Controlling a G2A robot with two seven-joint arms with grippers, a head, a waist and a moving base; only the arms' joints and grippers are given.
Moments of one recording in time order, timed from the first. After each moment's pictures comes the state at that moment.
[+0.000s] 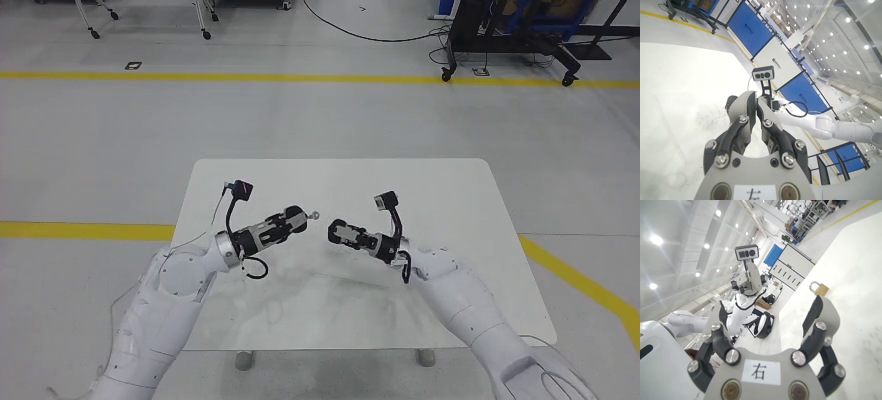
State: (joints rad) left arm 1.22 -1.17 -1.23 -1.50 0.07 -0.52 -0.77; right arm -1.02 -1.29 0.99 -0.90 0.38 -0.88 0.90
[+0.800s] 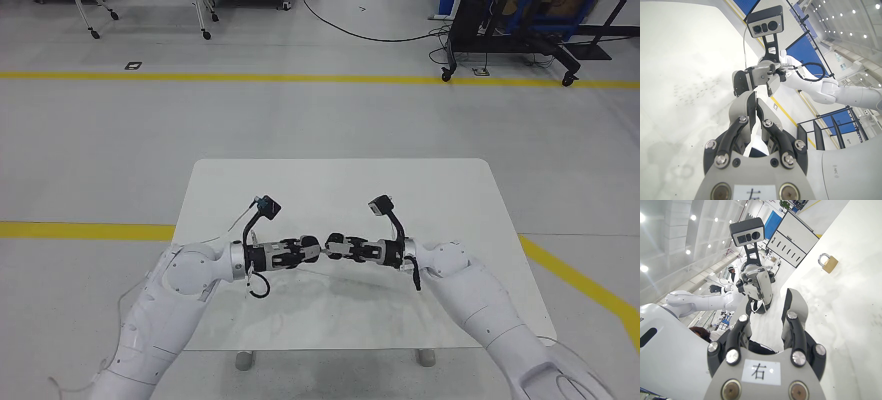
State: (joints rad) left arm 1.18 -1.15 -1.15 -1.48 0.07 -0.55 -0.96; right arm -1.04 -1.21 0.95 -1.05 0.39 -0.79 1.03
